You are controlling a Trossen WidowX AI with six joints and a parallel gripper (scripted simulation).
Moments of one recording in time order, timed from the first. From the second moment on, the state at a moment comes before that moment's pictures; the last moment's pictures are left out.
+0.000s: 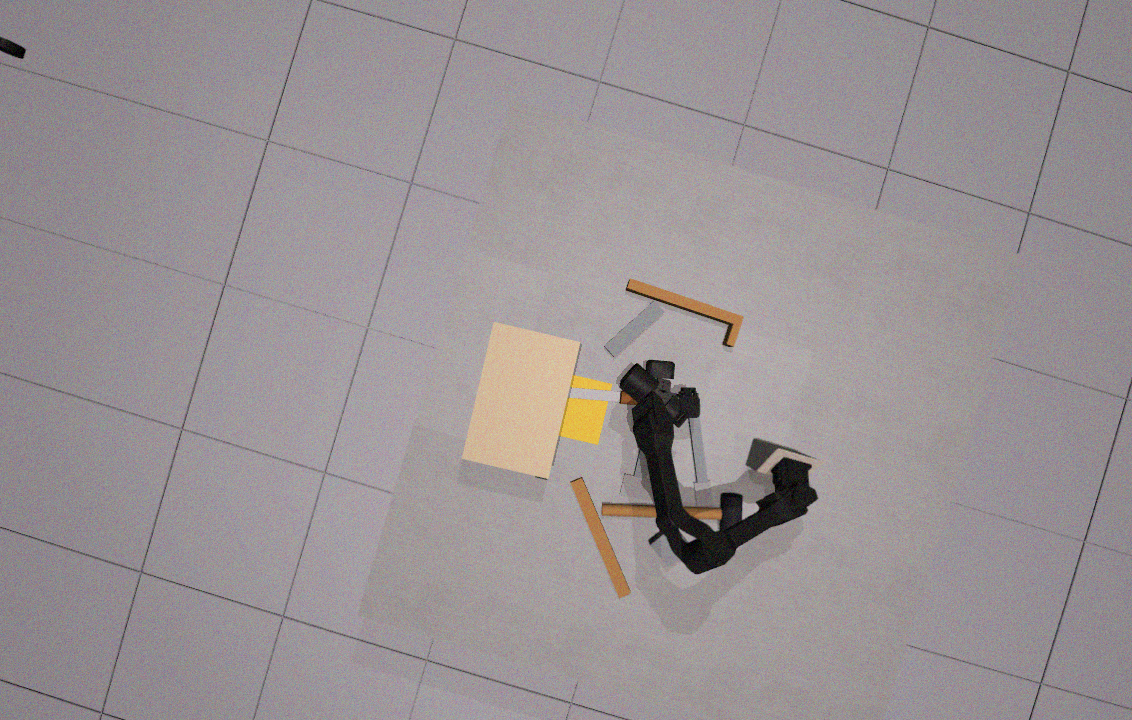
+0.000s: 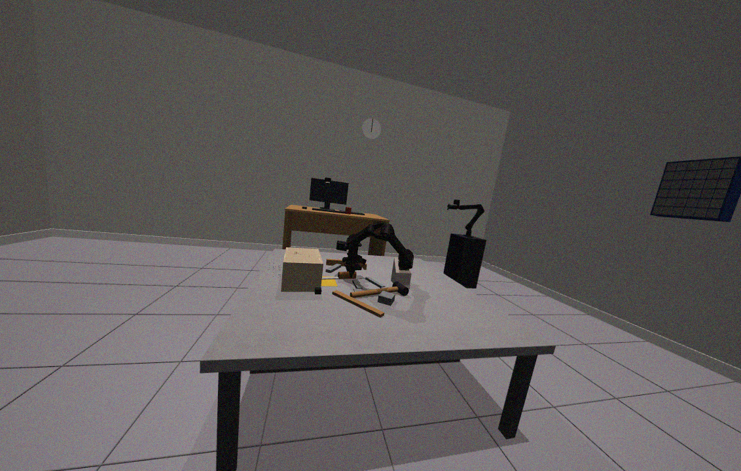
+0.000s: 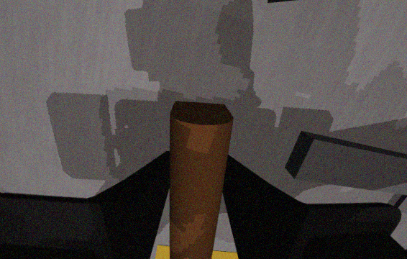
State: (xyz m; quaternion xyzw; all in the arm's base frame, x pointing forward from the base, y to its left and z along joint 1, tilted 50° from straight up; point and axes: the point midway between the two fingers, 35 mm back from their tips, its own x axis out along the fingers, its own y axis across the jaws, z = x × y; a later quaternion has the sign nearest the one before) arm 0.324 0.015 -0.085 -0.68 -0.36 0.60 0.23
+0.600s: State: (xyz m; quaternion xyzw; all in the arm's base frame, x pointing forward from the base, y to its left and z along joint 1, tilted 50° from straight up) arm 0.344 0.018 -0.081 -0.68 -0.36 0.60 0.23
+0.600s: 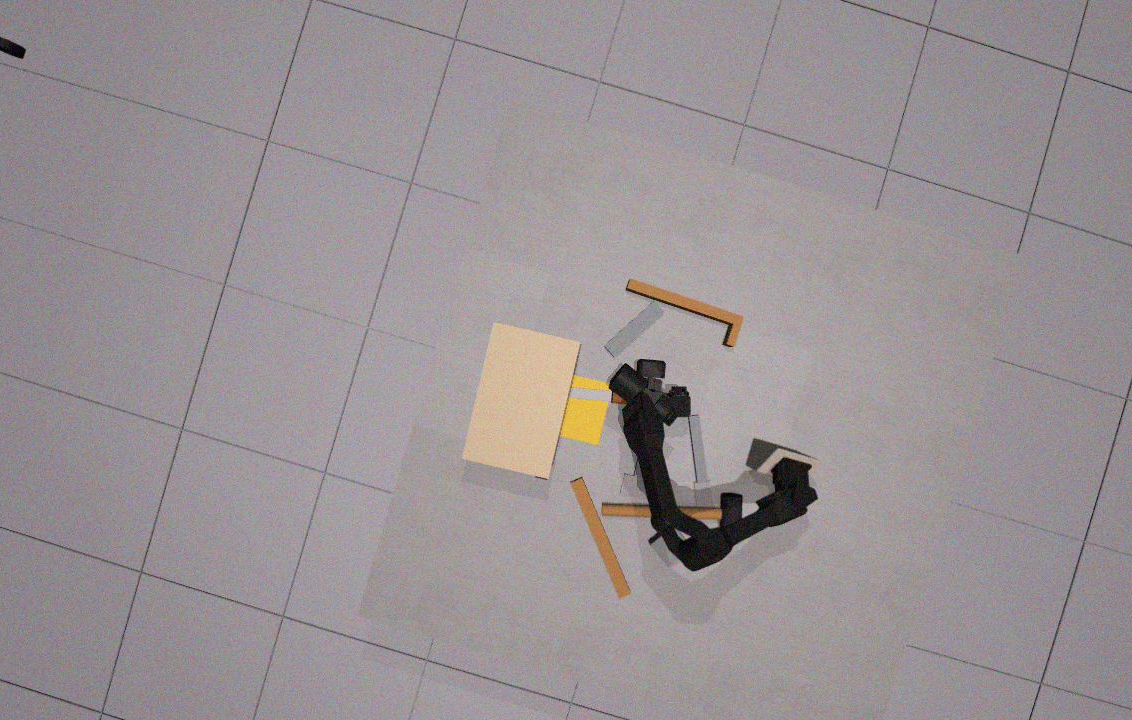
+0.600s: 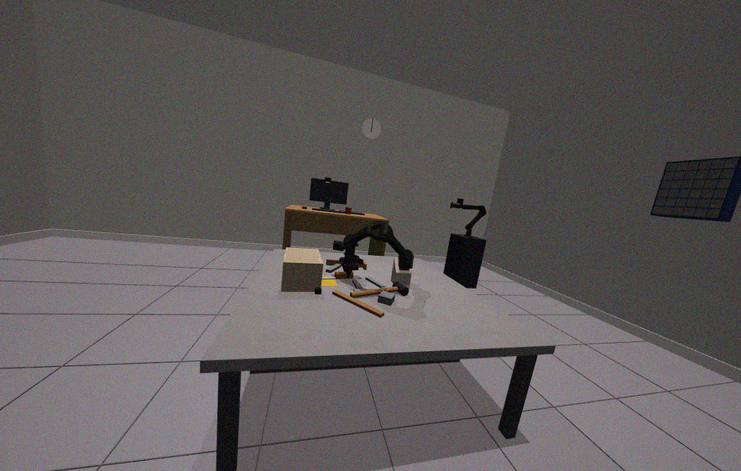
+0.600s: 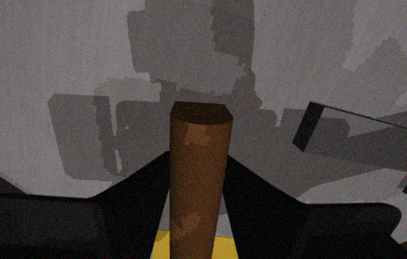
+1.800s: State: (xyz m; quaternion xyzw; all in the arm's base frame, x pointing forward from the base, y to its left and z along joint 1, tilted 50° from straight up) arm 0.381 0.021 -0.076 -0.68 -0.36 0.60 0.23
